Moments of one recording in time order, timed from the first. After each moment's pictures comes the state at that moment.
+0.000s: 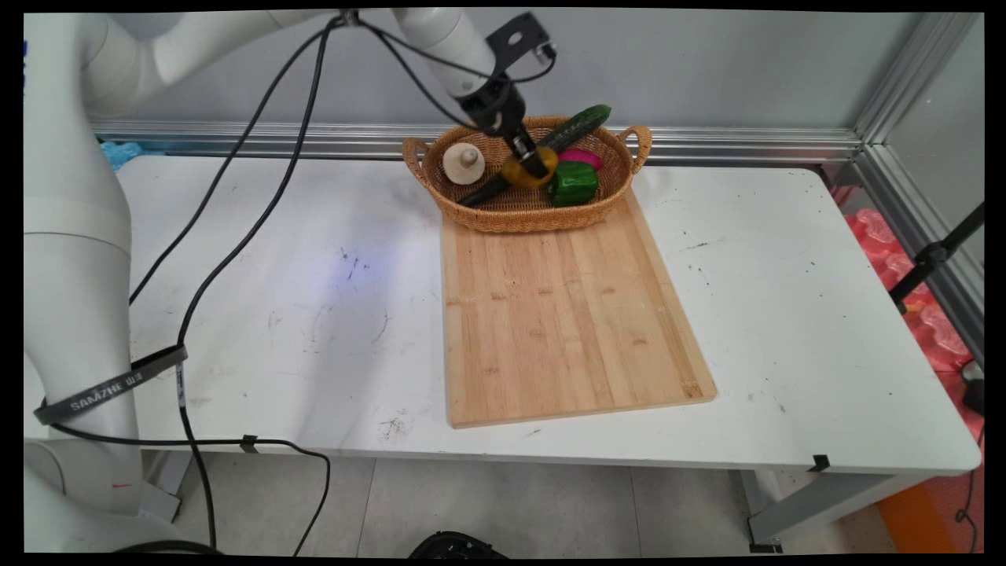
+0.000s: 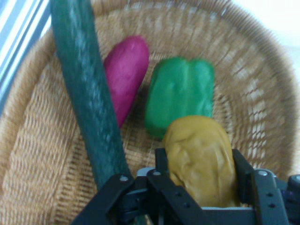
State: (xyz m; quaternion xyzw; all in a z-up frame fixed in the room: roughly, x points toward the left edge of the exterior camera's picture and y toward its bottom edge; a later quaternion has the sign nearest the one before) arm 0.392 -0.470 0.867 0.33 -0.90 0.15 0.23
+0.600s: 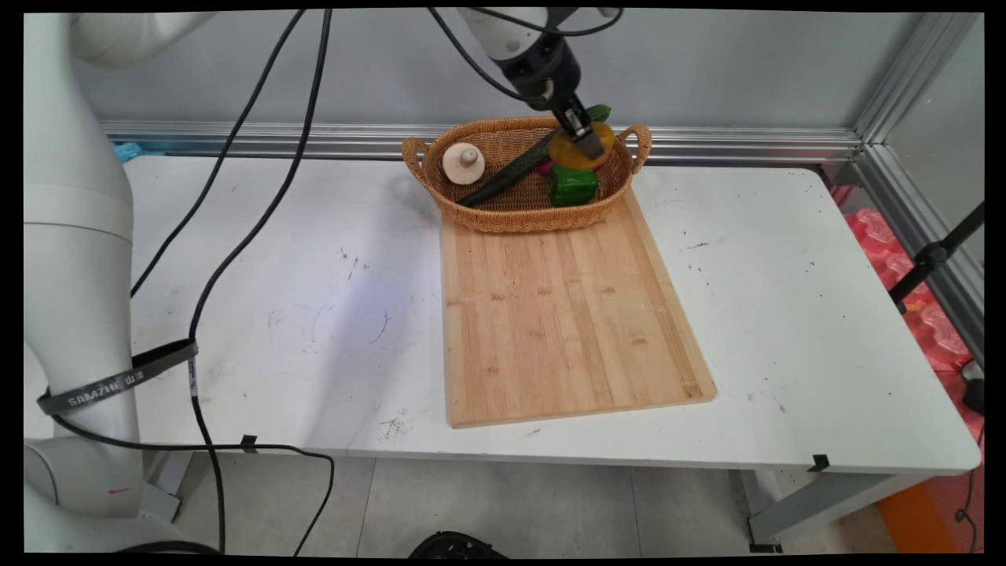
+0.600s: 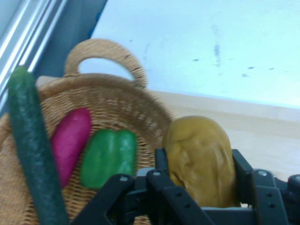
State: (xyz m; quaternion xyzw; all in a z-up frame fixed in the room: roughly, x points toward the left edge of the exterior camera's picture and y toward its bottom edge) arm 0.317 -0.425 0.939 0.32 -0.90 0.16 0.25
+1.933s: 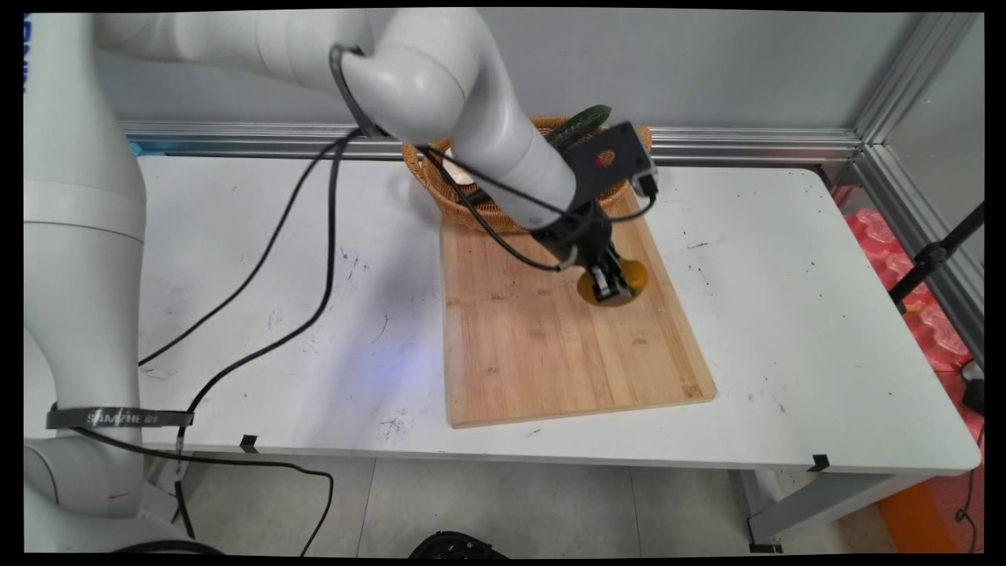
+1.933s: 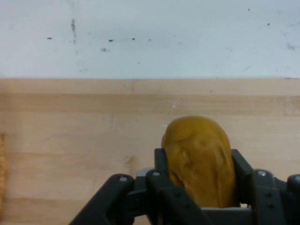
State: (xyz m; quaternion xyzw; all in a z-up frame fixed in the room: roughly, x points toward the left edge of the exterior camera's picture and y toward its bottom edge) arm 0.238 -0.306 0.839 0.26 -0.92 0.13 0.26
